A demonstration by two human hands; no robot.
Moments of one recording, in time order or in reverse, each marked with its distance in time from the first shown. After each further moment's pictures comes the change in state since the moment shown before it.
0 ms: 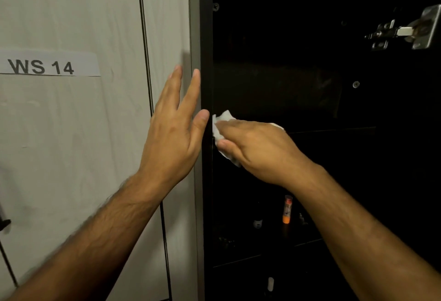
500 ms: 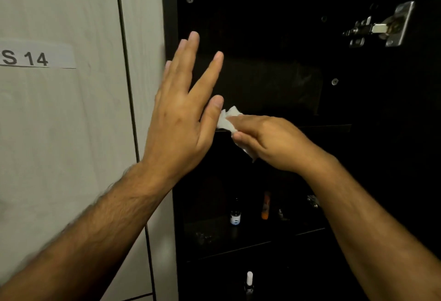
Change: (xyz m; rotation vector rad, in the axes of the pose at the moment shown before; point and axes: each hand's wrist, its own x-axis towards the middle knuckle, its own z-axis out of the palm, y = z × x) left_hand 0.017 0.067 0.015 -0.040 0.110 0.173; right_hand -0.031 0.067 -0.019 0.139 -0.159 0.096
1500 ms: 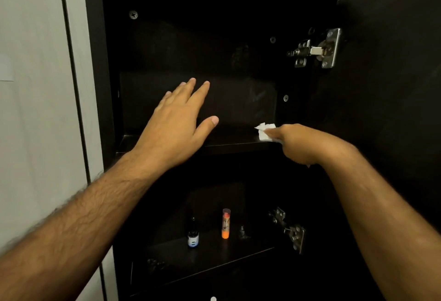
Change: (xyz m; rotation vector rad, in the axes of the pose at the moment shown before) left_hand 0.045 0.019 0.068 0.182 -0.426 -0.174; right_hand -0.041 0.094 -0.070 -0.104 -0.435 0.571
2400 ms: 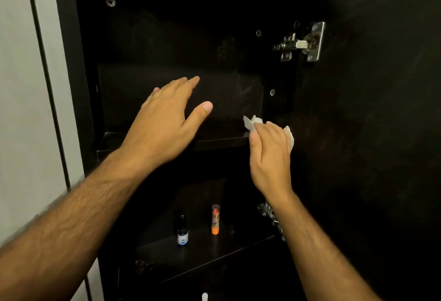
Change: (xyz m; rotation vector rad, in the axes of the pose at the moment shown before) left_hand -0.001 0.006 0.000 -0.156 0.037 -0.015; right_hand 0.023 -0.017 0.102 0.435 1.086 -0.115
